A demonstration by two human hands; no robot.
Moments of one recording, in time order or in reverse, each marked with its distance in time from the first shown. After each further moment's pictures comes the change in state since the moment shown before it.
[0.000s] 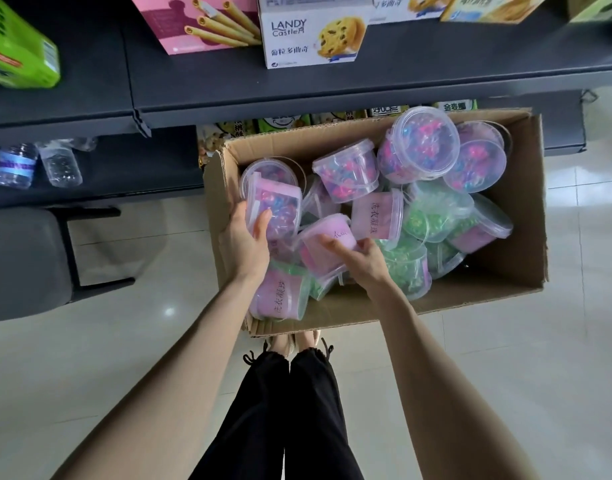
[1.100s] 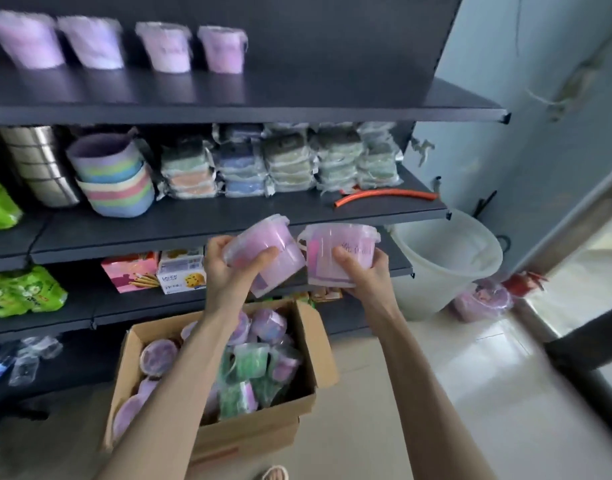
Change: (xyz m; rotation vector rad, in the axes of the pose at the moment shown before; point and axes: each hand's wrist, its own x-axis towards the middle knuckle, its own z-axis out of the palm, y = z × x) left_hand -0.365 0.414 -0.003 -0.824 -0.061 0.523; right_hand -0.340 -0.056 -0.459 0.466 0.139 -0.897
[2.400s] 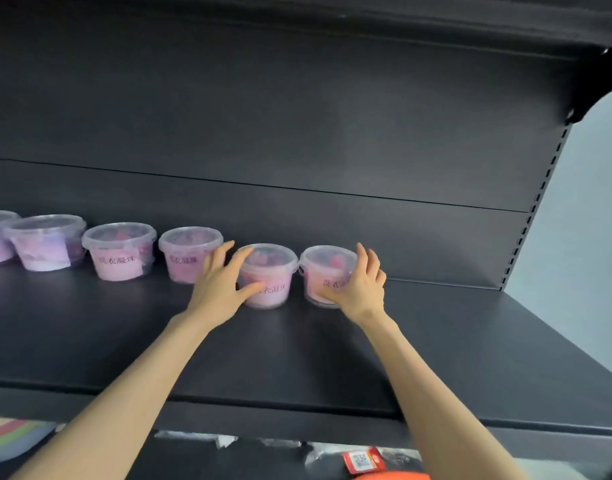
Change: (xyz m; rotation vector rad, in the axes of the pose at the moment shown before) left_hand 0.478 0.083 0.190 1.123 0.106 0.456; right_hand 0.568 -0.176 0.019 -0.744 -0.029 -0.525
